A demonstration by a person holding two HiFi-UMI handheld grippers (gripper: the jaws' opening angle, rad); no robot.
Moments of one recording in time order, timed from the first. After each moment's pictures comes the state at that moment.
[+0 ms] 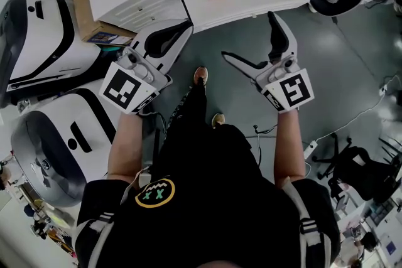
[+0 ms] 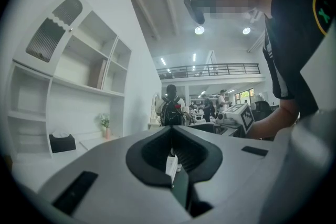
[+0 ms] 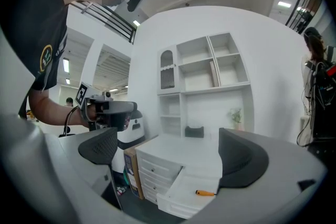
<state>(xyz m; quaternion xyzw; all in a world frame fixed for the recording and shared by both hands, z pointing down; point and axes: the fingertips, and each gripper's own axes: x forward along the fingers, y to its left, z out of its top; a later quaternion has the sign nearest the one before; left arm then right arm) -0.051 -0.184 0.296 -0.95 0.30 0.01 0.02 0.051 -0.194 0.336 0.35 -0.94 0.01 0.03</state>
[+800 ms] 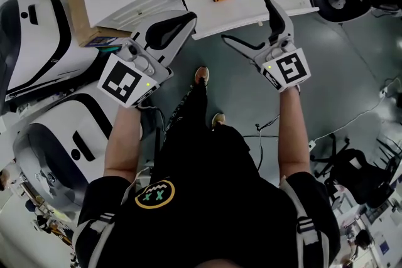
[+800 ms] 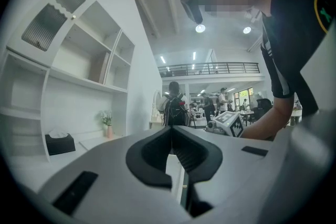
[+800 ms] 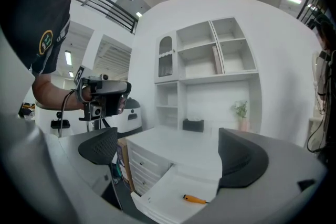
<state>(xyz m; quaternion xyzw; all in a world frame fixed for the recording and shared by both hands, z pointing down) -0.058 -0.269 0.317 -0.96 0.29 0.00 0.01 0.033 -0.303 0.399 0.33 -0.94 0.00 0.07</state>
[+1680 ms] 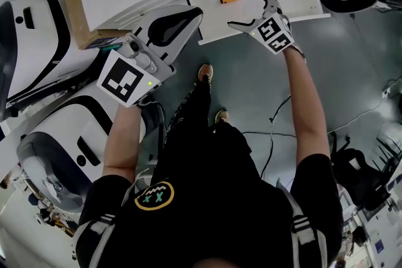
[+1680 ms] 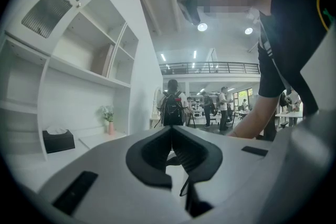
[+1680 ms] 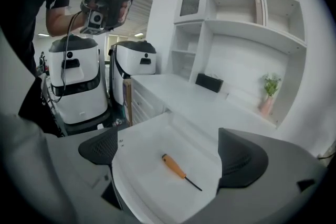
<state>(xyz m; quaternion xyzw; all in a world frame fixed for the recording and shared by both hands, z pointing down) -0.067 -0.326 0.337 -0.96 0.29 0.00 -0.02 0.018 -0.399 0.590 0.21 -0.92 -0.02 0.34</state>
